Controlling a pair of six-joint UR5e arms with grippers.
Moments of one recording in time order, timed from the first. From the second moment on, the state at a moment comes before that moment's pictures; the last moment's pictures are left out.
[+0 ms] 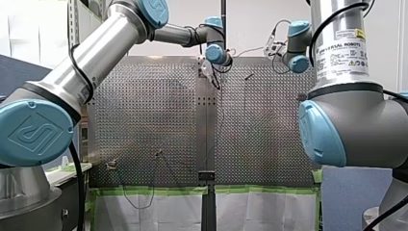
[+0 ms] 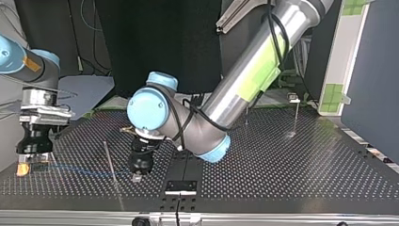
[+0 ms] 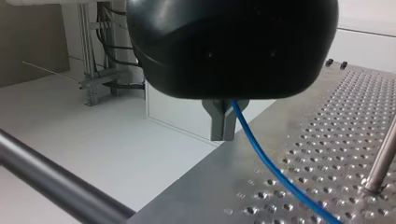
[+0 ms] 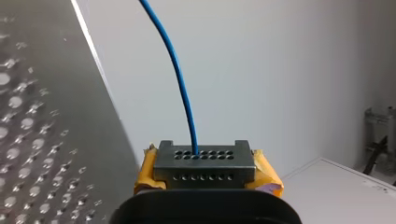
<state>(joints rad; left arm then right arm) -0.65 -2.24 -0.73 -3.14 -1.87 -2.08 1.73 -1.34 1.54 -0.74 1.33 1.93</state>
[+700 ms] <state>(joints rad) -0.61 -2.29 -0.74 -3.12 -1.81 -2.08 1.69 -1.26 1.52 -0.53 1.39 1.88</state>
